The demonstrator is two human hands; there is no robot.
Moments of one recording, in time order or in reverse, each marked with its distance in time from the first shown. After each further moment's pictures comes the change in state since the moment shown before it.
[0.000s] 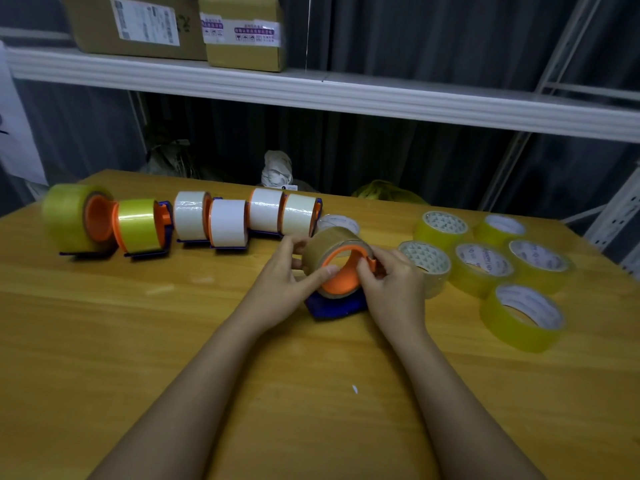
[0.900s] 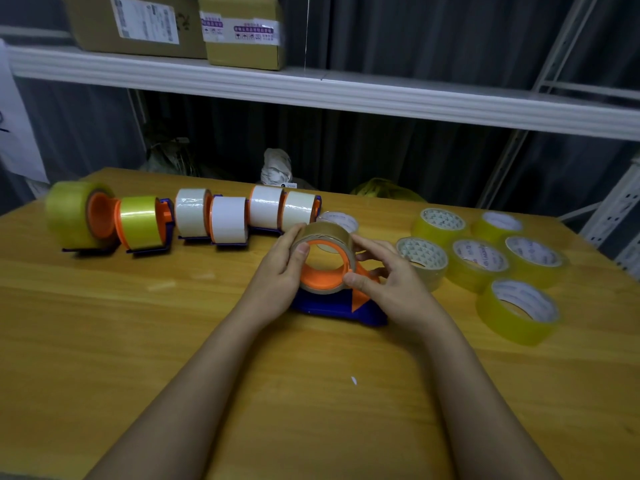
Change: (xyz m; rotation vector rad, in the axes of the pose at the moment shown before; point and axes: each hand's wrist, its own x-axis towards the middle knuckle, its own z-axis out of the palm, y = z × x) left_hand 0.000 -0.007 0.000 -0.028 0.059 0.056; right_hand 0.008 0.003 -0.029 0.338 -0.528 0.120
